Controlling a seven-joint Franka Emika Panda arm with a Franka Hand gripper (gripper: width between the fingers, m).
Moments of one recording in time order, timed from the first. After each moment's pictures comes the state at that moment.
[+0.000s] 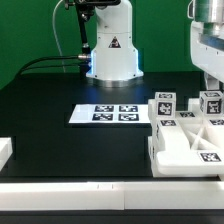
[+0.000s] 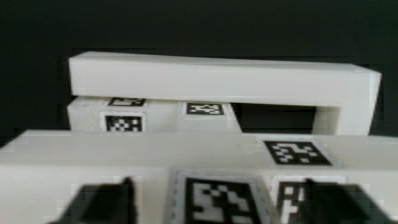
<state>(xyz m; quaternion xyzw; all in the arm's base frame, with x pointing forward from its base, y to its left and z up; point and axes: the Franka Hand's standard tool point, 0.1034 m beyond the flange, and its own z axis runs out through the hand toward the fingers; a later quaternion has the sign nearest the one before) 0.595 0.128 0.110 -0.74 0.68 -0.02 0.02</state>
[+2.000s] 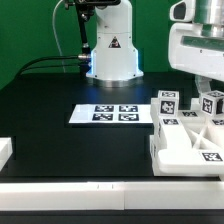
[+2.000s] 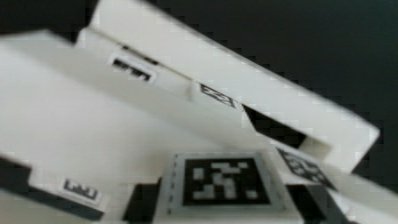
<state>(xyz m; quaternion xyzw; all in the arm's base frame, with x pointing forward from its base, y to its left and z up) 0.595 0.123 0.107 -0.84 0.55 -0.03 0.01</state>
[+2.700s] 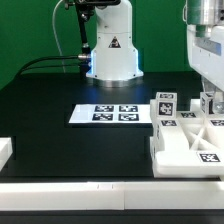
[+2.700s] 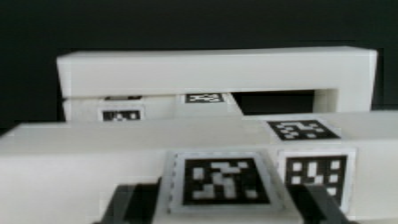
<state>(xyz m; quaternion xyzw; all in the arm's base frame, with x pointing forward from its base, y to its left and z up) 0.596 0.120 0.108 -0.66 0.75 -0.01 0.04</state>
